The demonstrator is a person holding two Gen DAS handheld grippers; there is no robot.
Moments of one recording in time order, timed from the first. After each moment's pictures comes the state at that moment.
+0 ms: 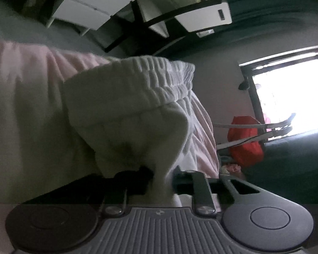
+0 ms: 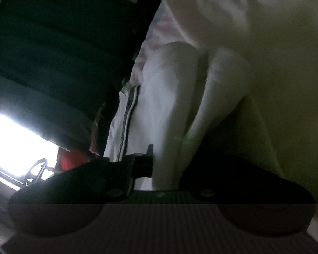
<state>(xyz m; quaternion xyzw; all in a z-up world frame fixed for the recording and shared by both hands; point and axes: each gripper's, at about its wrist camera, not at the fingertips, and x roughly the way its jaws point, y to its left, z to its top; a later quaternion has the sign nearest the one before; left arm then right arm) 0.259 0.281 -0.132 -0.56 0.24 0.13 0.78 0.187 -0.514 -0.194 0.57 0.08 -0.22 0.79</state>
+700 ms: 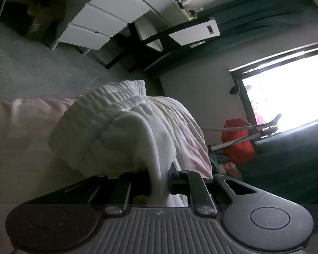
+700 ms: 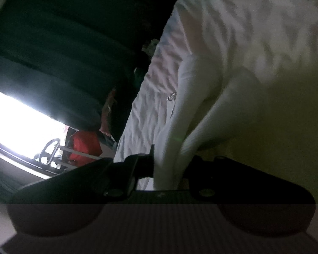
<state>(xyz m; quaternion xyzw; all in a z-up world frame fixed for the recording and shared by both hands) 0.105 0.344 -0.052 -0.52 0.25 0.12 0.81 0.061 -0.482 -0.109 0.57 0.12 -0.19 0.79</state>
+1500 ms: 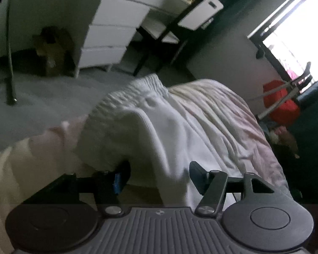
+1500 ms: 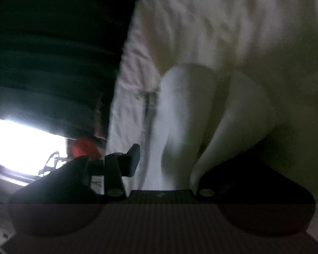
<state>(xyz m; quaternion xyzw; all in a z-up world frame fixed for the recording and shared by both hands) 0.088 0.312 -0.041 -0.36 0.33 0.20 0.85 0.037 -0.507 -0.171 0.63 0.10 -0.18 0.75</state>
